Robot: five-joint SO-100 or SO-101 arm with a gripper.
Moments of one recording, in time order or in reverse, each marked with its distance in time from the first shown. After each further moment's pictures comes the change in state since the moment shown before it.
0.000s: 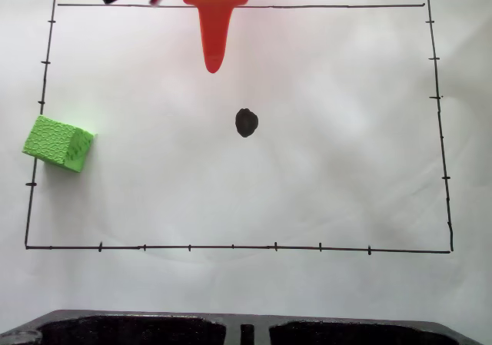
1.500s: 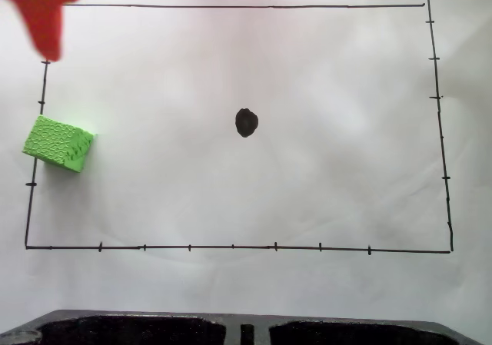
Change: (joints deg) arm 31.8 -68.1 -57.6 8.0 -29.4
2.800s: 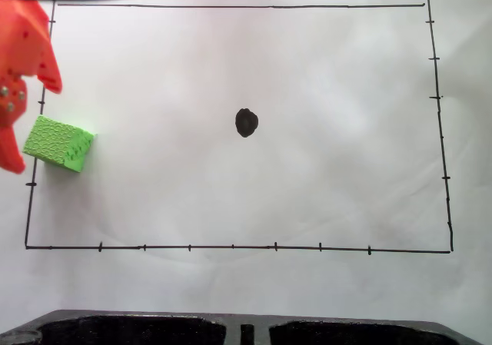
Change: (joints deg) arm -2.2 -39.6 -30.5 11.7 20.2
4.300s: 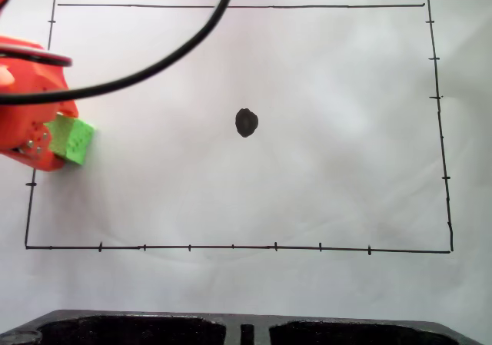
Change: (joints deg) arm -1.1 -14.7 -9.1 -0.4 -0.2
